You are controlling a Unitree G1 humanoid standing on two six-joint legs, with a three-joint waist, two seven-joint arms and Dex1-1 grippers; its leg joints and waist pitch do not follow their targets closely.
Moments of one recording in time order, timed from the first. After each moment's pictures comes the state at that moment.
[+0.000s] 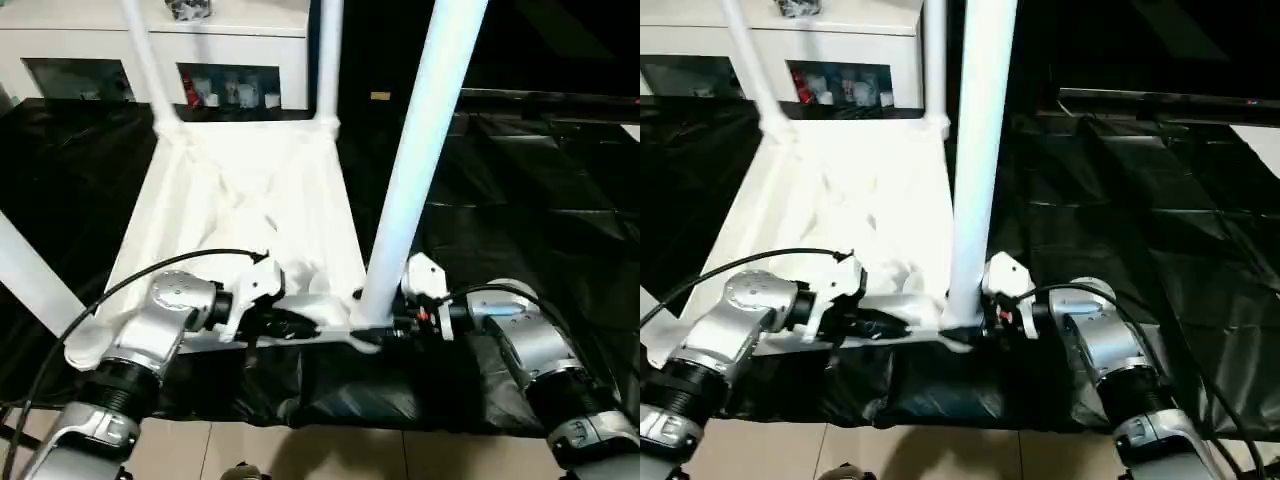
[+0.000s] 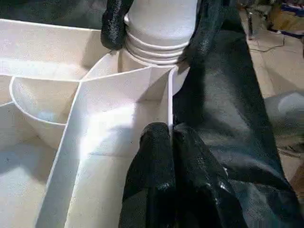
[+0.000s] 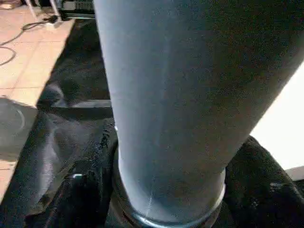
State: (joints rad) left arm -0.47 0.40 -0.24 0.46 -0.05 0.10 -1.38; right arm -0.46 -0.35 0.24 0.52 0.09 -0.04 1.31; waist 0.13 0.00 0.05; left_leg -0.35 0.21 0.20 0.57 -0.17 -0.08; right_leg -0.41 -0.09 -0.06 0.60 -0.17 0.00
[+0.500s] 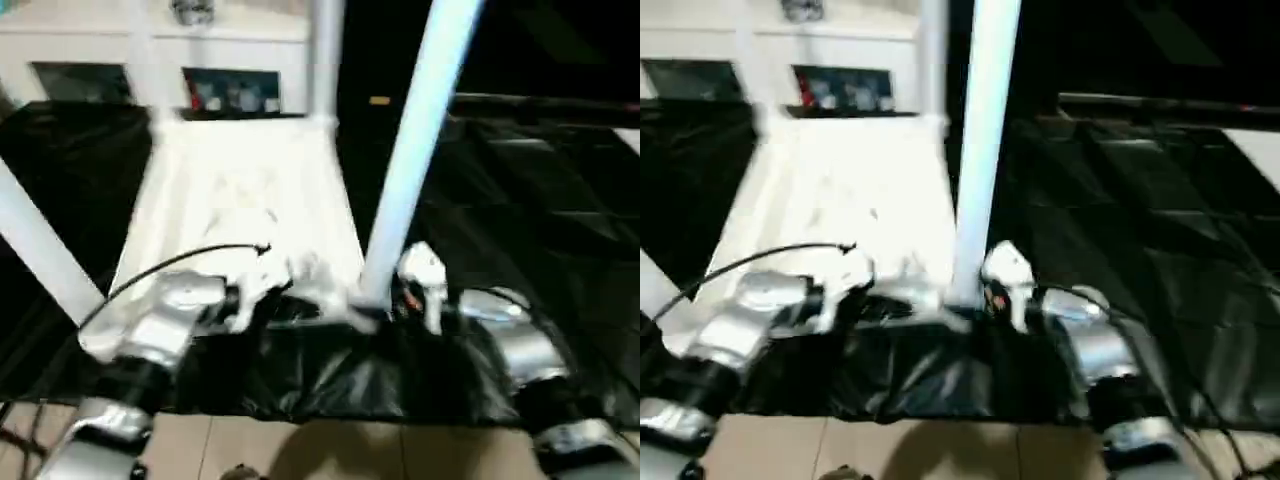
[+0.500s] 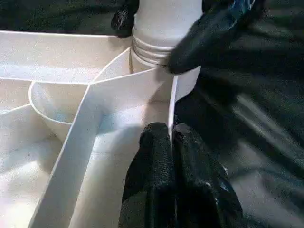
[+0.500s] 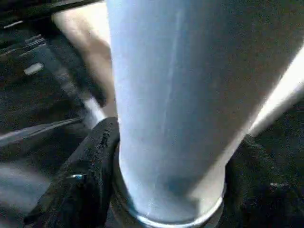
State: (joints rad) left arm -0.50 0.29 -0.20 0.53 0.04 0.08 -1.06; right arm -0.45 -0.20 0.11 0.61 0.04 0.00 0.83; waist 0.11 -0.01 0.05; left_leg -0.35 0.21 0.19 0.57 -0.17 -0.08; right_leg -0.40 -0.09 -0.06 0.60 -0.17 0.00
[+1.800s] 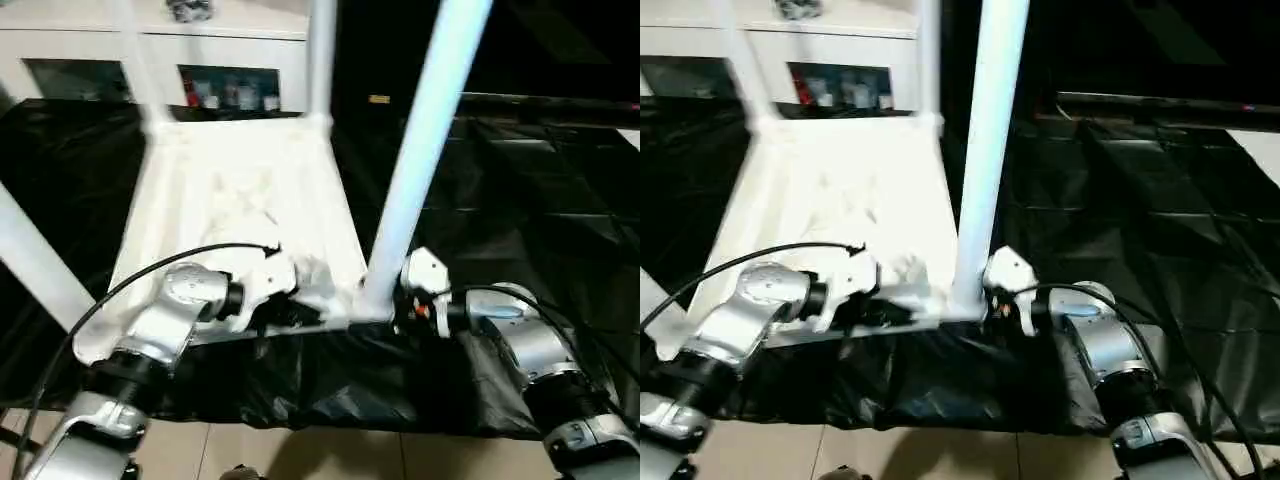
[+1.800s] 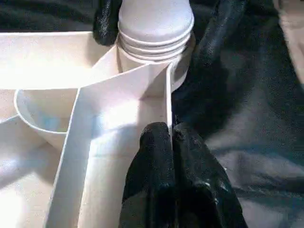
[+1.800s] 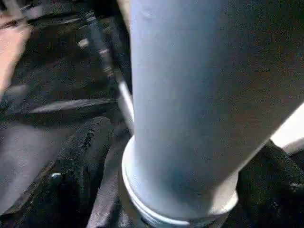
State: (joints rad) left arm -0.51 0.40 -0.29 0.45 0.02 0.07 -1.30; right arm -0.45 -0.34 0.22 0.53 0.08 -0.03 1.22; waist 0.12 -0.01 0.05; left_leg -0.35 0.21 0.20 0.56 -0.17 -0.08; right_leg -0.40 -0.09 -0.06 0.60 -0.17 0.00
